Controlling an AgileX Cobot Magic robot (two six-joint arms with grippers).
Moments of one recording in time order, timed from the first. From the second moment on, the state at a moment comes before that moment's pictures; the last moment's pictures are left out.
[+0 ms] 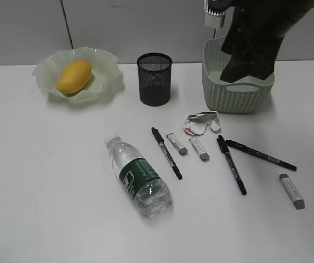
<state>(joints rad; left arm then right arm) -0.14 0.20 -0.65 -0.11 1.20 0.12 0.43 1.73 -1.46 0.14 0.89 -1.14</state>
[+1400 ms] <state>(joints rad) -0.14 -0.01 -0.53 -0.11 1.07 0.12 0.44 2.16 -1.54 -0.03 0.62 -1.28</state>
